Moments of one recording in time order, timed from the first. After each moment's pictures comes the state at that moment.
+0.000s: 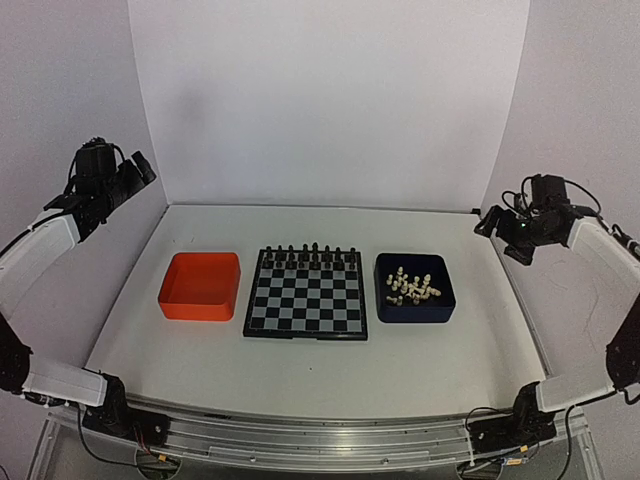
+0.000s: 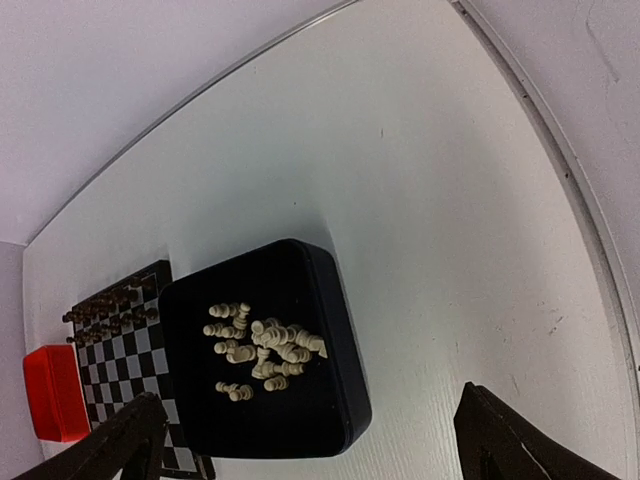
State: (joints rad) left arm -0.12 1.21 1.13 -0.18 -0.32 -0.56; right arm -0.04 1.29 1.12 -0.64 -0.20 0.47
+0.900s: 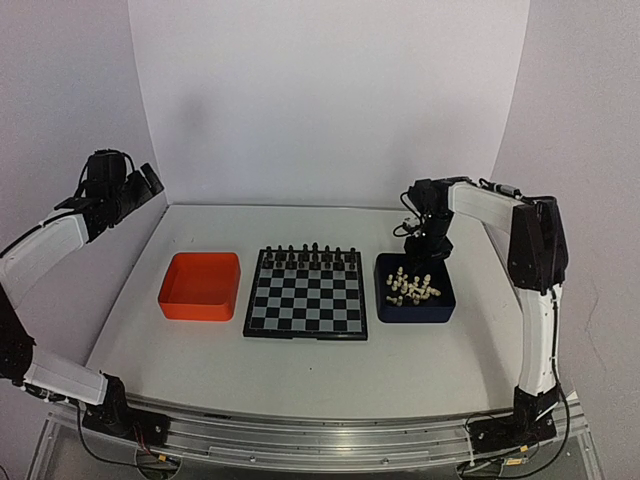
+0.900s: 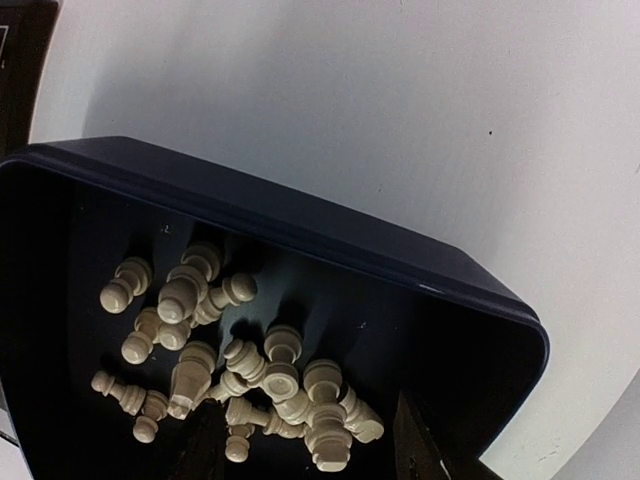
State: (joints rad) left arm -0.12 1.27 1.11 -0.20 -0.28 -0.58; right arm 0.35 2.19 1.86 -1.09 0.05 0.02
